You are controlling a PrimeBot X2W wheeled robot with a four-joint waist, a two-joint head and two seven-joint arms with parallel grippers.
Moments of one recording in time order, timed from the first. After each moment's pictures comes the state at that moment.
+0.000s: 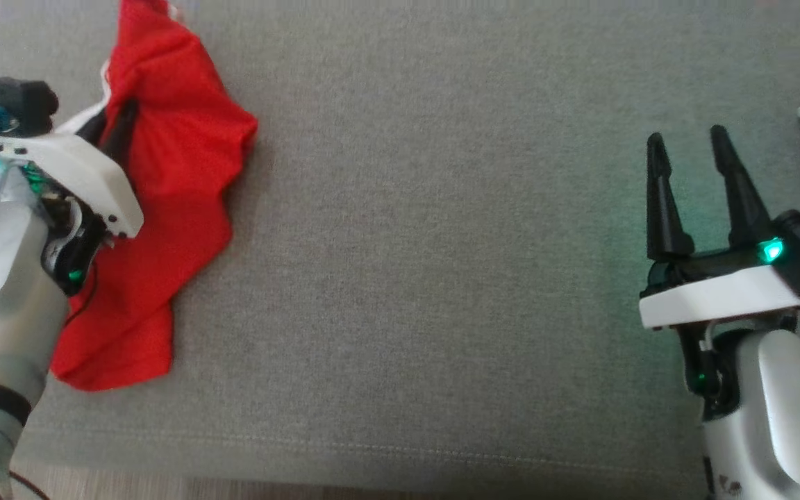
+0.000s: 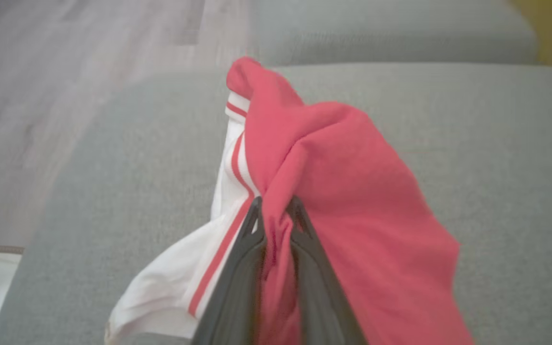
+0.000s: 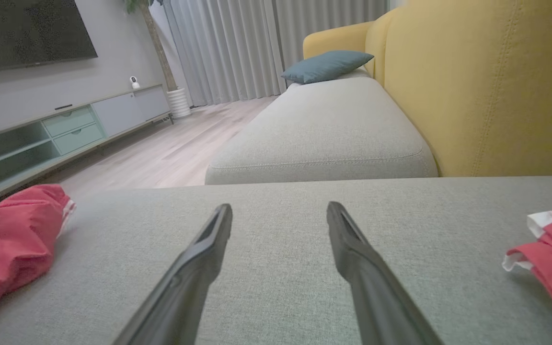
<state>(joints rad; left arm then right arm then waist) -0.87 0.42 -0.70 0.90 -0.74 -0.13 -0.09 -0.24 -0.05 0.02 0.04 0.16 0.13 -0.08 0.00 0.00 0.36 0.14</state>
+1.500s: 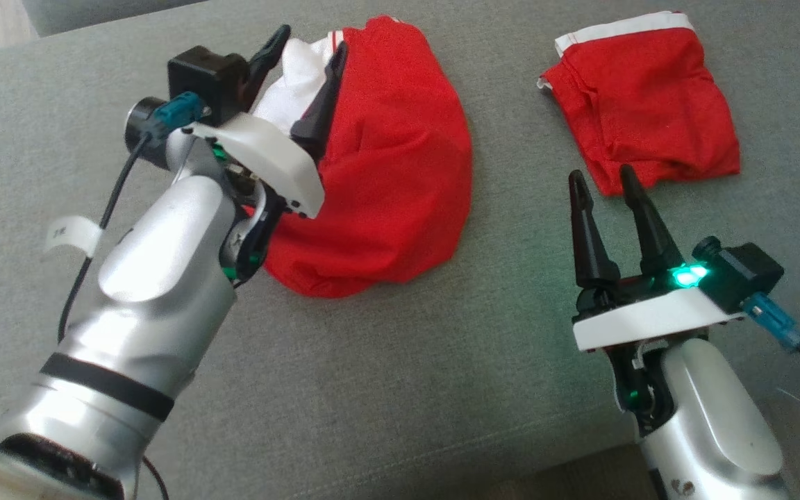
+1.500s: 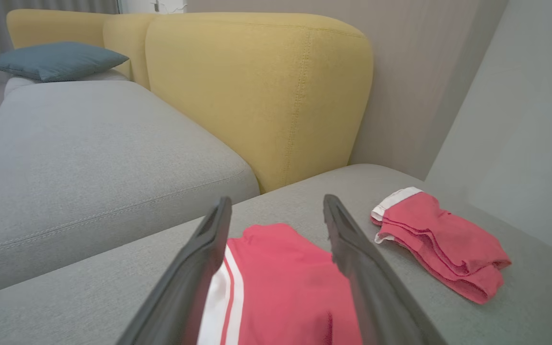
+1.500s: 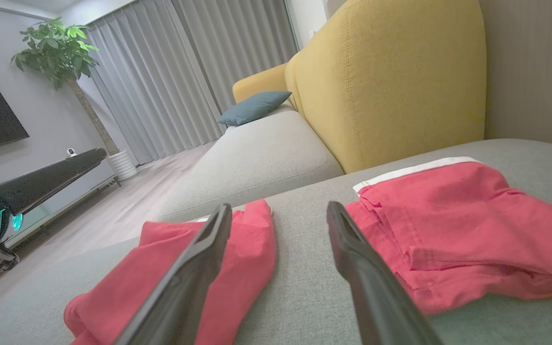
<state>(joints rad) -0.86 0.18 -0.73 0.63 -0.61 0.01 -0.22 -0.28 -0.05 0.22 0.28 0.39 0.13 -0.25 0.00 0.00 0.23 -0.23</state>
